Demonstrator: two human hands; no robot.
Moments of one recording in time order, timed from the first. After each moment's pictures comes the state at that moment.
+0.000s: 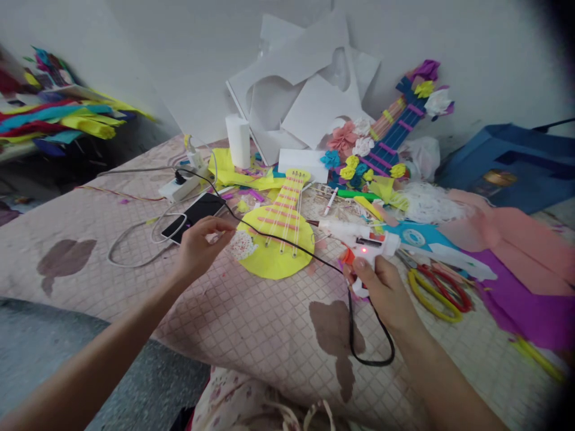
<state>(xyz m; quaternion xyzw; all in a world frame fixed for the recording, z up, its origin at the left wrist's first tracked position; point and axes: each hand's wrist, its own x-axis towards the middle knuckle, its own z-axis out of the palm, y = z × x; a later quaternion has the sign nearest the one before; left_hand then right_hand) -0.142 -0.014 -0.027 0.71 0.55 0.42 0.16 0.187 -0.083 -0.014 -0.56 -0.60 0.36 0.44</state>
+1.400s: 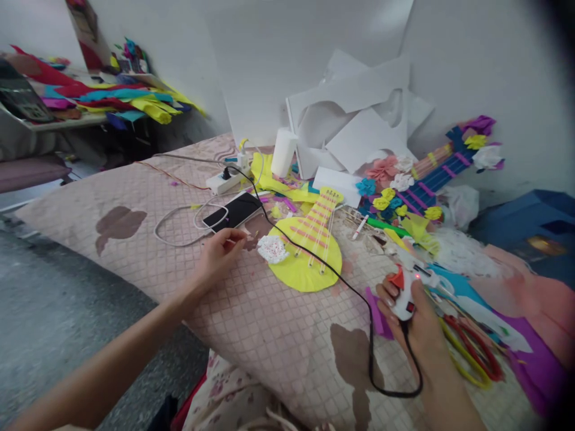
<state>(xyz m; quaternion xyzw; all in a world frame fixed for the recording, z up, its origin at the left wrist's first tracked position) -0.172 -0.040 -0.067 0.56 0.62 0.49 0.24 0.192 -0.060 -0.024 -0.40 -0.33 0.62 0.59</state>
